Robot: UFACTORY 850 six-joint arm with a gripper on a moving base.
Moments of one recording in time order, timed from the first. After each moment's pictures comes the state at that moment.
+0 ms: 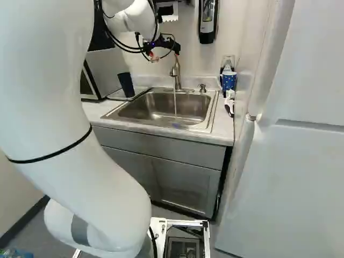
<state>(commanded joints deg) -3.8 -2.2 -73.5 0.3 -9.7 0.9</state>
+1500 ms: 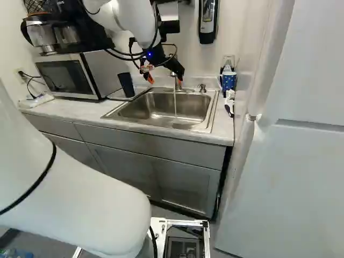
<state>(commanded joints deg) -7.7 12.5 -59.5 0.4 -35.9 0.9</state>
